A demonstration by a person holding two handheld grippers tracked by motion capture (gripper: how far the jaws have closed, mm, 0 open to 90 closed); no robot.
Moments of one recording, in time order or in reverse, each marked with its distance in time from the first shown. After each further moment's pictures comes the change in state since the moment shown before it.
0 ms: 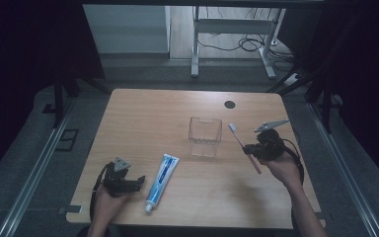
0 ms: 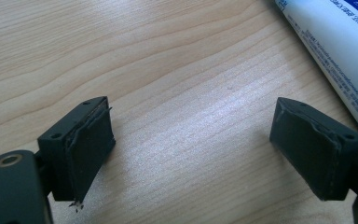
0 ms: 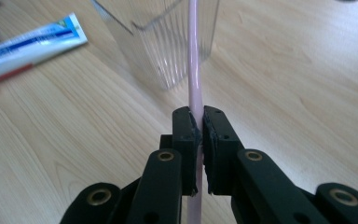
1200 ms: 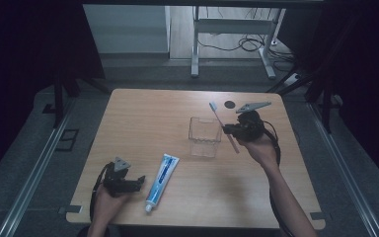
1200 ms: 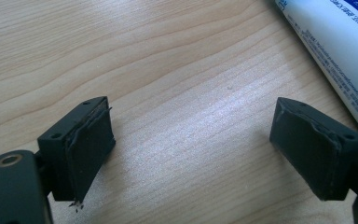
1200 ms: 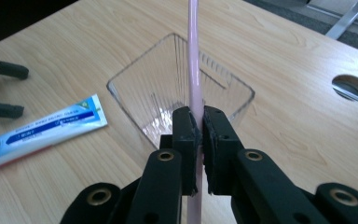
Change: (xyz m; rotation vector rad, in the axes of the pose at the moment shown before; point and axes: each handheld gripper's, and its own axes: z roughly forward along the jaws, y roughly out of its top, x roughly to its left) left arm 0.000 0.000 0.000 0.000 0.001 0.002; right arm 0.021 0.068 0.021 -0.155 0.019 -0.046
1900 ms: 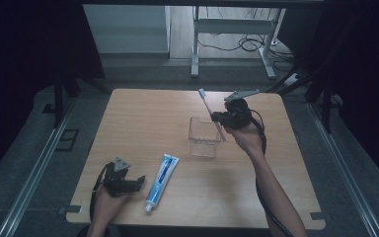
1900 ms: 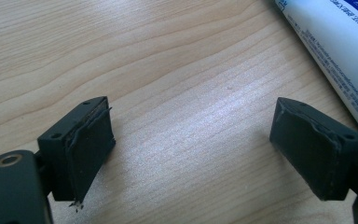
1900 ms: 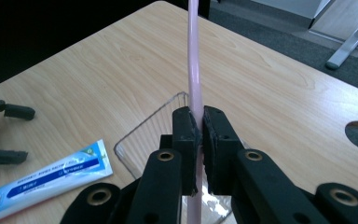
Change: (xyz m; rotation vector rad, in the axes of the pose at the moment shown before) left arm 0.000 0.000 0.000 0.000 -0.001 0.000; right arm 0.007 0.037 0.024 -0.078 0.015 -0.004
